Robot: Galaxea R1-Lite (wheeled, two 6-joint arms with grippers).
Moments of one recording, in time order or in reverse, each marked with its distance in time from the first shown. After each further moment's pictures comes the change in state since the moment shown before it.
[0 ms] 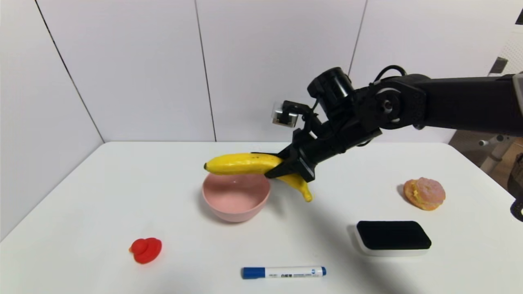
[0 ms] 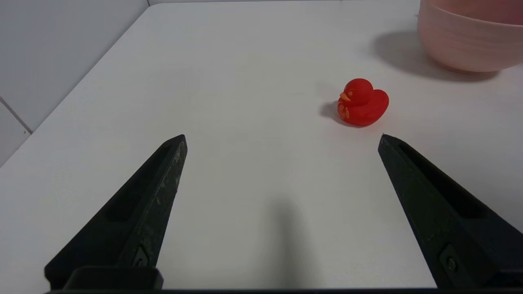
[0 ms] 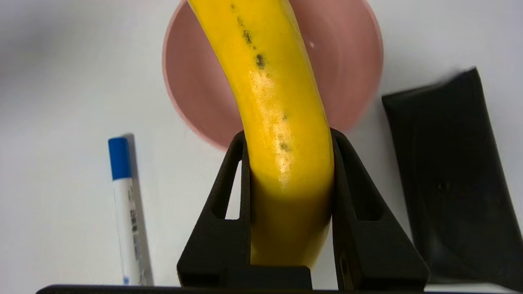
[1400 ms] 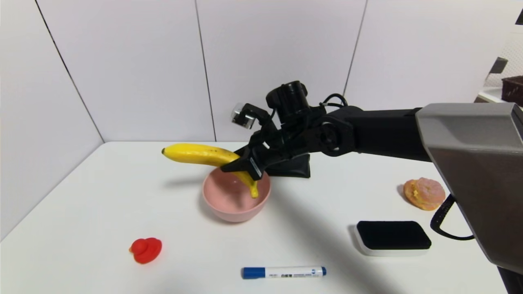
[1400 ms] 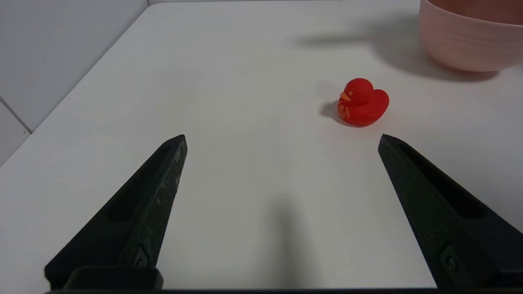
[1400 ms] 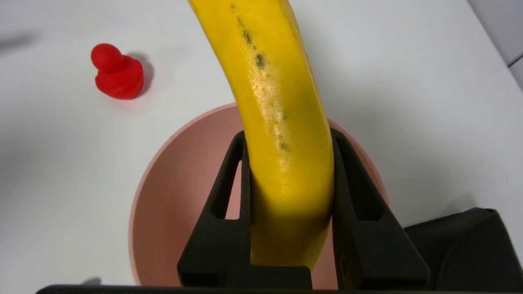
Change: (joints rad) left arm 0.000 0.000 0.000 0.000 0.000 0.000; right arm 0.104 0.179 -0.105 -0.333 -0.004 0.239
